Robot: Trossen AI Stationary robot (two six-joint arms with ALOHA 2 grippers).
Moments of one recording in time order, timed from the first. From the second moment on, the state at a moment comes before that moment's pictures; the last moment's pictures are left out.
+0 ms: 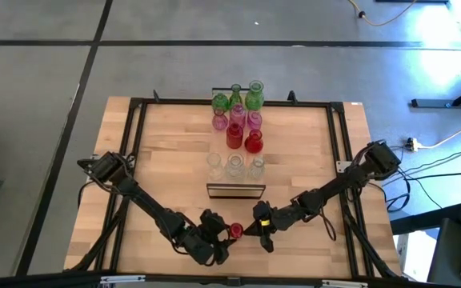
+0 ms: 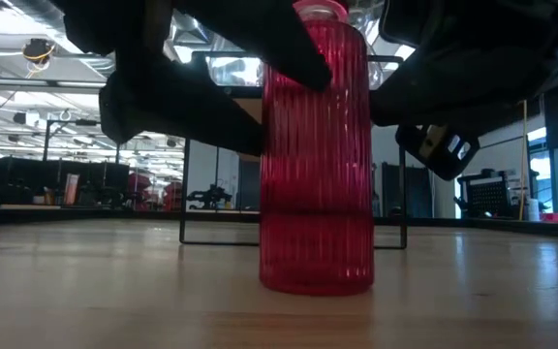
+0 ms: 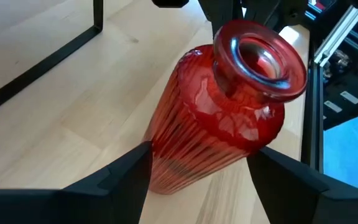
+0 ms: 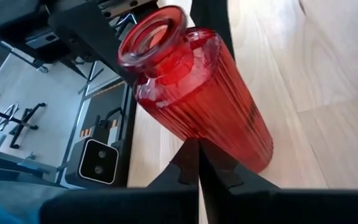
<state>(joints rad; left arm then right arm) -0.63 1.98 1.21 0.00 -0.64 -1.00 0.52 1.77 0.80 0.47 0.12 0.75</state>
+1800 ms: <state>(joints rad) -0.74 1.96 1.21 -0.09 -0.88 -1.25 0.52 1.77 0.81 0.47 0.10 0.75</state>
